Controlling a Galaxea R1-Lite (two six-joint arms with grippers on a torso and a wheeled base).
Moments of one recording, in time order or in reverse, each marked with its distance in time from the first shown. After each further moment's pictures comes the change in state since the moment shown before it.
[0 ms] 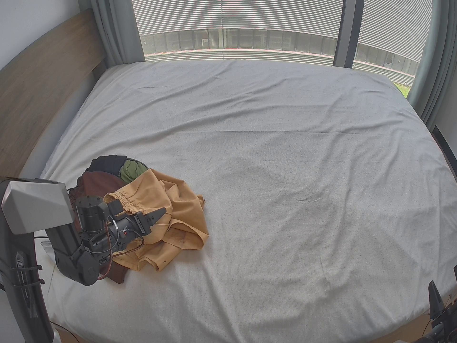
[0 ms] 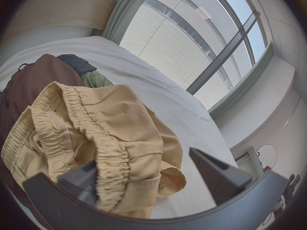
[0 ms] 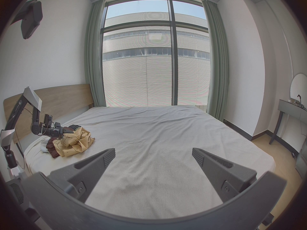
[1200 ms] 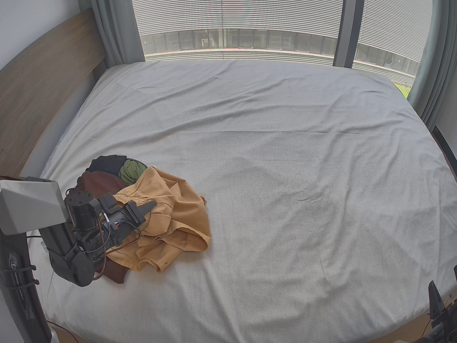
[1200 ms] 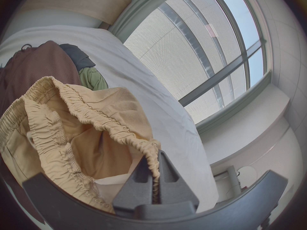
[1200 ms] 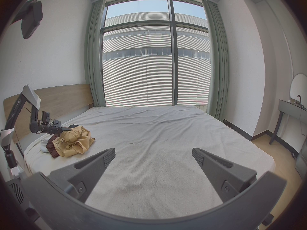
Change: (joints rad) left arm 0.001 -0.051 0.040 -0.099 -0.063 -0.253; right arm 0.000 0.000 0.000 0.000 0.000 -0.001
